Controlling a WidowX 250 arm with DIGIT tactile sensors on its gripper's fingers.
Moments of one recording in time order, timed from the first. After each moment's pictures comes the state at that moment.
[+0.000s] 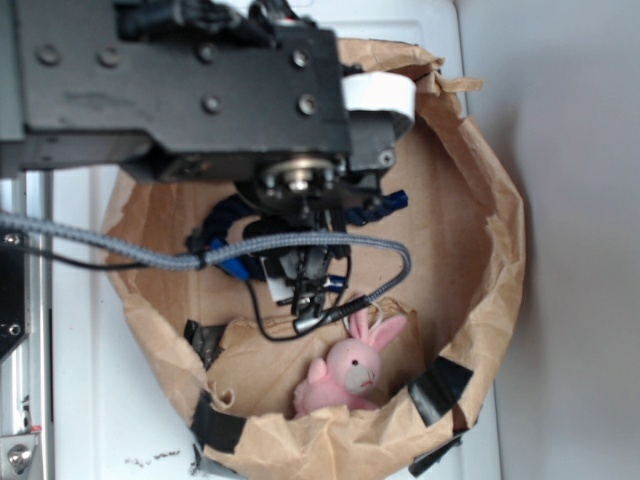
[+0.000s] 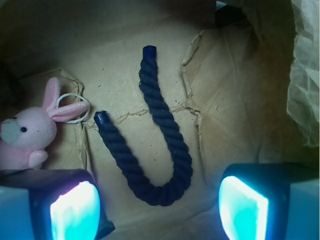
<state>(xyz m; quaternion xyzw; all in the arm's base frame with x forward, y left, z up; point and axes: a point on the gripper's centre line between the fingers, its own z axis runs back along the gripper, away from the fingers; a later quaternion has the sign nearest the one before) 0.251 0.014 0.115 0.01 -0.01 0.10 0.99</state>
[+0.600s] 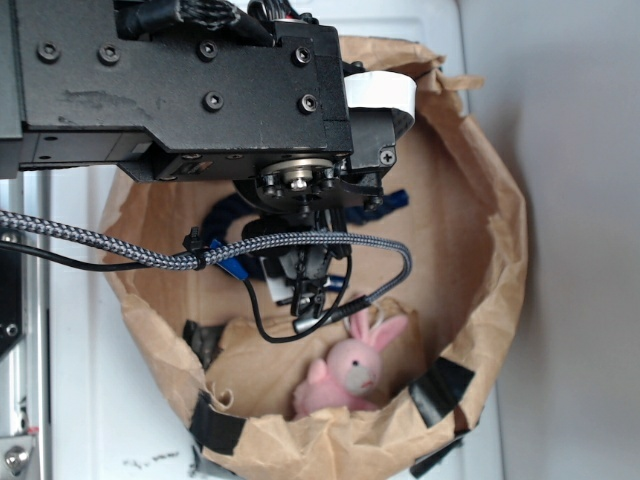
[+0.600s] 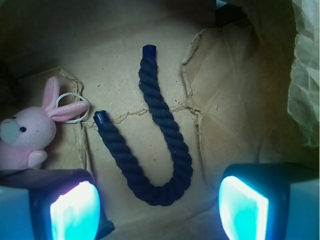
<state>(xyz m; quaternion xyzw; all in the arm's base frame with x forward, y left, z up) 0.252 0.015 0.115 0.01 -0.02 0.10 0.99</state>
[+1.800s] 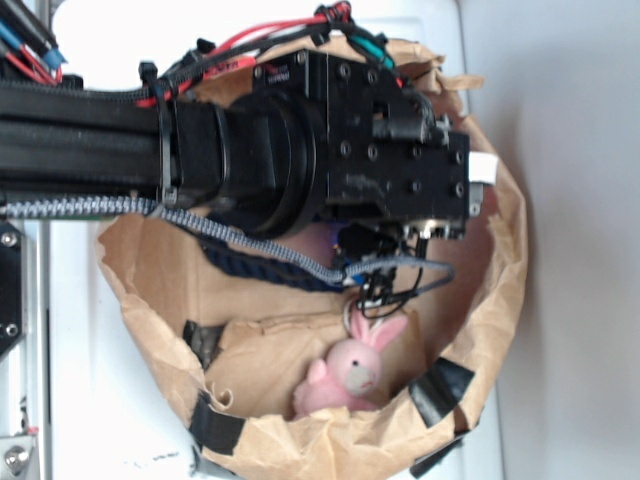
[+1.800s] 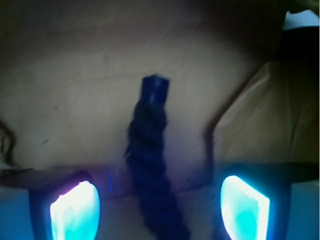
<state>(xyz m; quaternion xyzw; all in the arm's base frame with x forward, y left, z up) 0.306 0.026 0.042 0.06 -0.01 0.04 1.00</state>
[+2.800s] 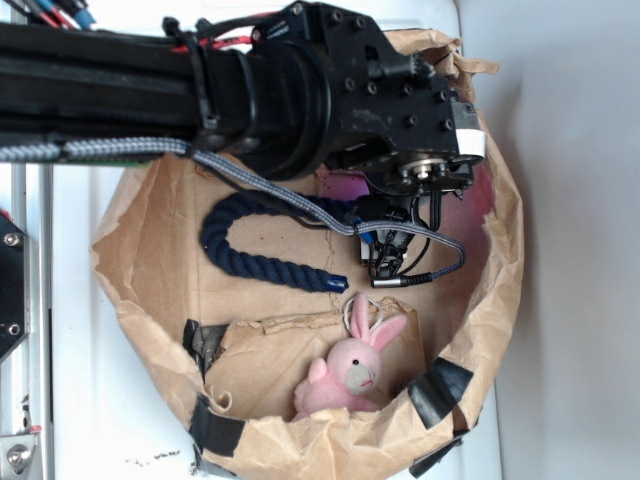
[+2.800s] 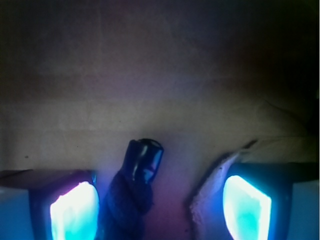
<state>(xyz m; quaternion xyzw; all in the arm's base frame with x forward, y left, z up) 0.327 0.038 0.023 0.03 -0.06 -0.04 1.00</state>
